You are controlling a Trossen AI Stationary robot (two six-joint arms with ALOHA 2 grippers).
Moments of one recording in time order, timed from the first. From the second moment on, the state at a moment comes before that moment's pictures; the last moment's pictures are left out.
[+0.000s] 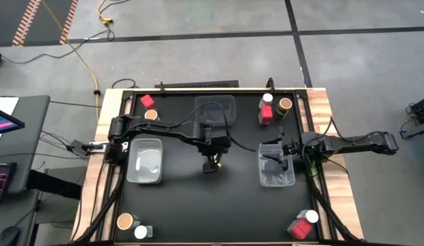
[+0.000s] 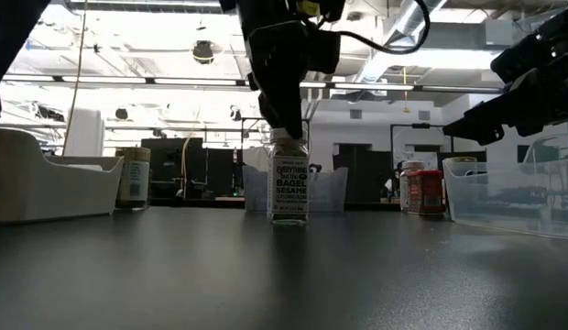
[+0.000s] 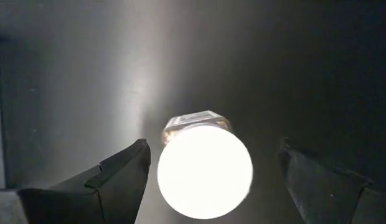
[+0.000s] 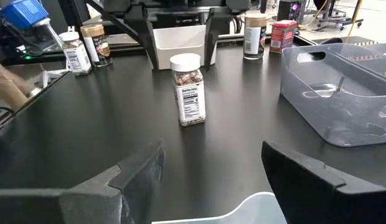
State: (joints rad) left arm -0.01 2.00 1.73 -0.92 0.01 -0.05; right arm 0.02 0.24 0.00 0.03 0.05 0.08
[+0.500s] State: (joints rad) left arm 0.00 2.04 1.71 -0.92 0.02 -0.04; right arm 0.02 0.24 0.00 0.03 0.05 0.08
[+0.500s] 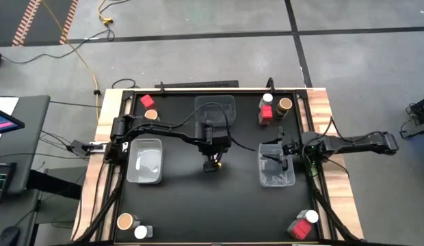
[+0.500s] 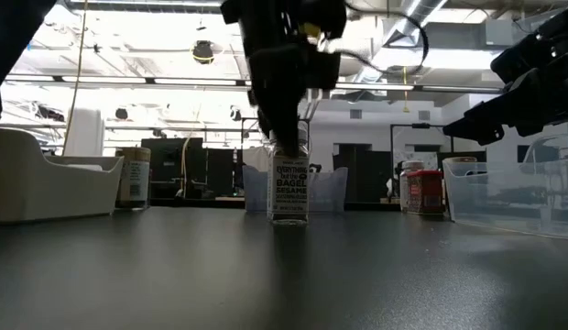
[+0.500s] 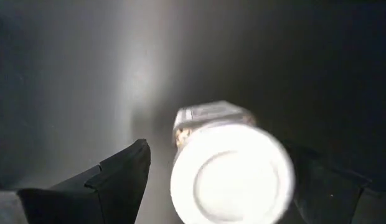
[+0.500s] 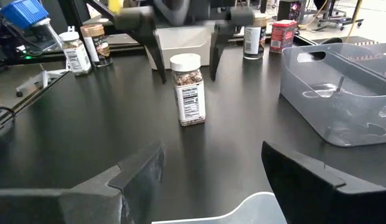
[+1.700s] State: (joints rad) left arm 0.00 2.07 1.71 -0.91 0.02 -0.06; right arm 0.02 0.24 0.00 0.03 0.05 0.08
